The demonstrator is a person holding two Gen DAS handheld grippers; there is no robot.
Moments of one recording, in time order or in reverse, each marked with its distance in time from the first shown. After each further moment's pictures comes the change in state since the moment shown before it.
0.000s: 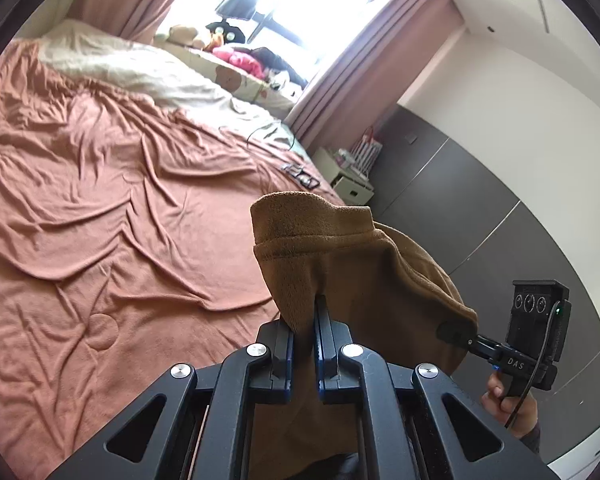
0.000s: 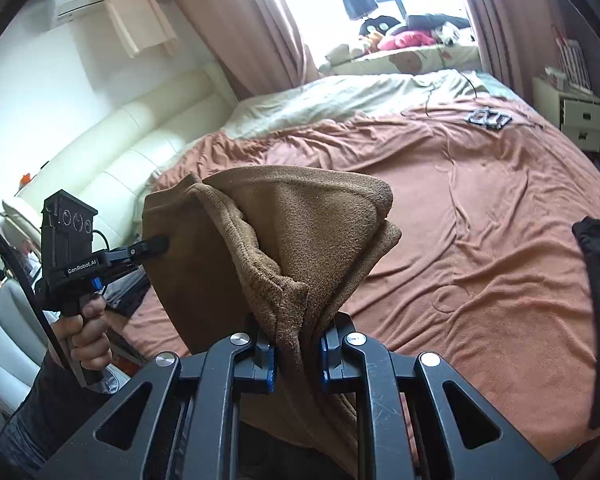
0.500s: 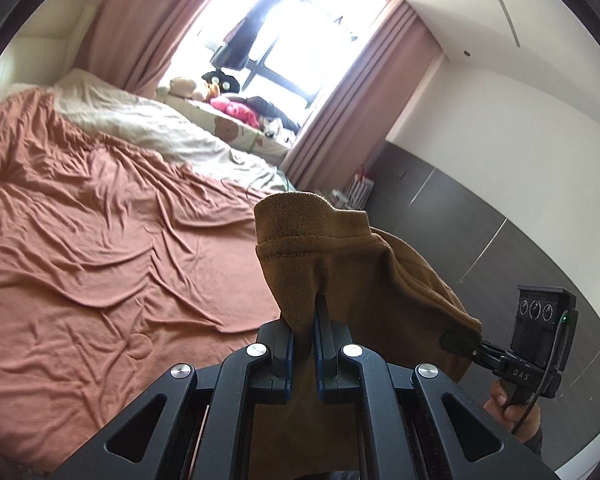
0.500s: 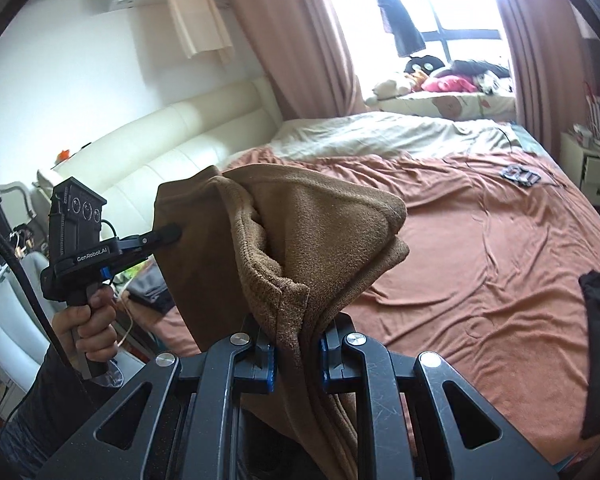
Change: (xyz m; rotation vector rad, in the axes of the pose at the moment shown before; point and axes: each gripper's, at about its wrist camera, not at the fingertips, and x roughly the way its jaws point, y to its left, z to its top) left arm -0.115 -0.030 -0.002 0.054 -0.154 0.020; right arm -0.049 0.074 -0.009 -0.143 -0.076 0.062
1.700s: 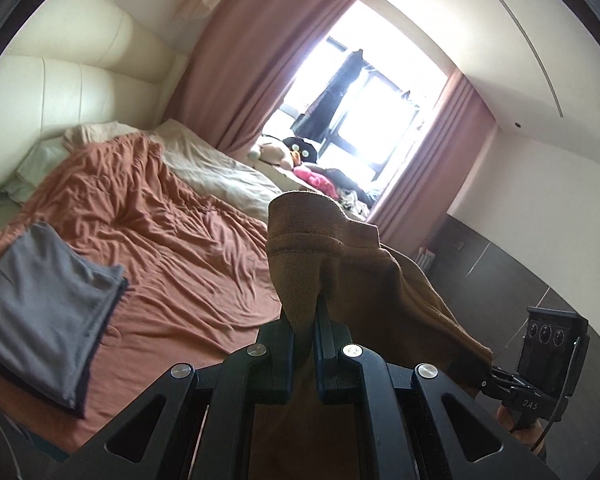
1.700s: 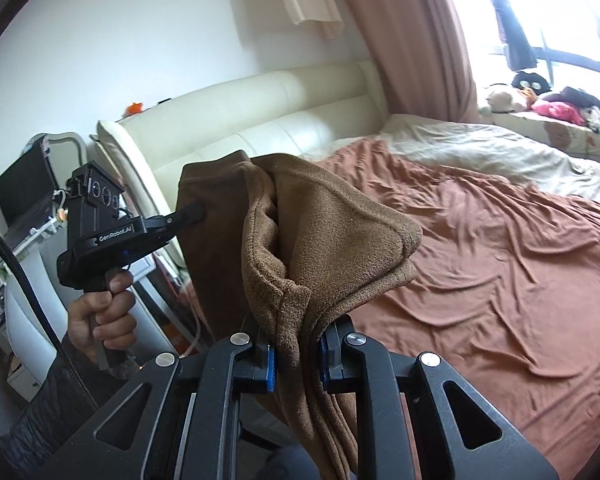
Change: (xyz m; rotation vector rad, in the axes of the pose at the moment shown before) left arm -0.184 0.174 0.051 -0.081 -0.228 0.201; right arm 0.190 0.105 0.053 -0.172 0.049 0.261
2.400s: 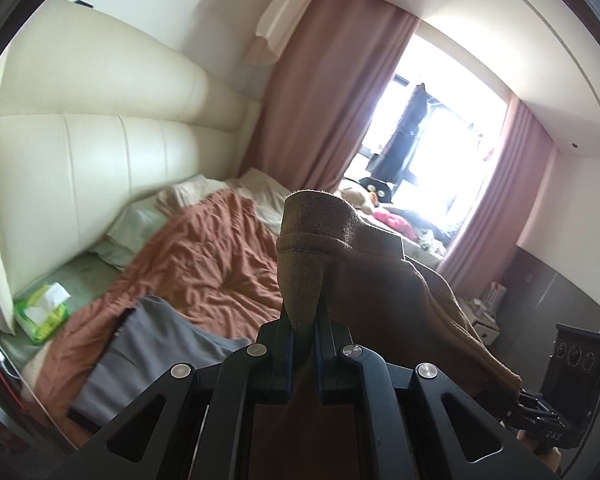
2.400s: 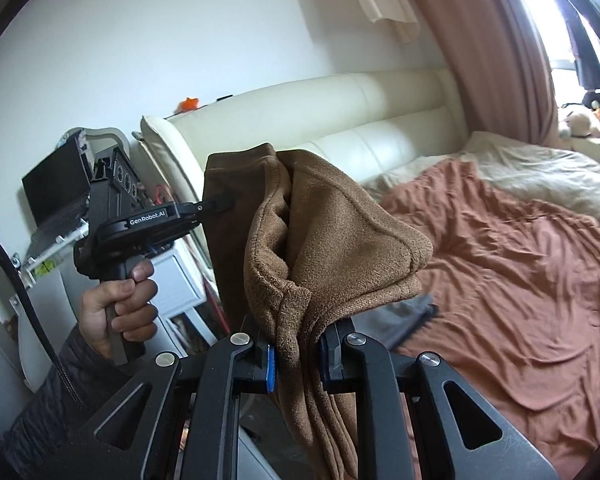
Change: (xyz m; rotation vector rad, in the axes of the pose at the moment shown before) left arm -0.070 0.109 0.102 0.017 -0.116 0.290; right arm 0.157 0.043 0.054 -0.066 -0.009 0.218
